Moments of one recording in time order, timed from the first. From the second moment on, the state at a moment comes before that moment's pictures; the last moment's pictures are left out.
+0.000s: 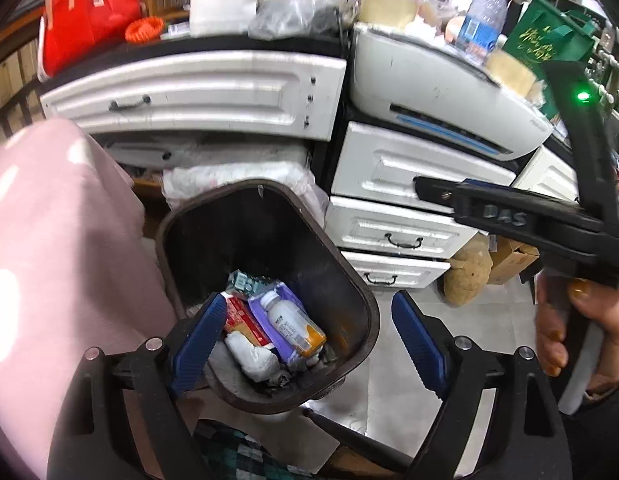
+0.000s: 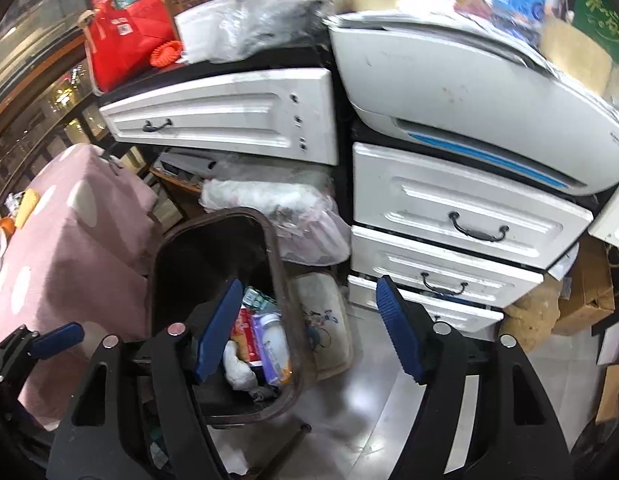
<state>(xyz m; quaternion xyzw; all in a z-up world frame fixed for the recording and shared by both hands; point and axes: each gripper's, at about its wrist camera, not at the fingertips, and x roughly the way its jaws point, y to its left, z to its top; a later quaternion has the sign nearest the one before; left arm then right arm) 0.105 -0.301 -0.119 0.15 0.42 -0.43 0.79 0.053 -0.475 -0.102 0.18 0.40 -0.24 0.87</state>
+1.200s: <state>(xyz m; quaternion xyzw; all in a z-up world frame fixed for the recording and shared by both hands) 0.290 0.075 -0.054 0.09 0.40 -0.15 0.90 0.244 -0.194 -0.046 0.00 0.42 0.12 0.90</state>
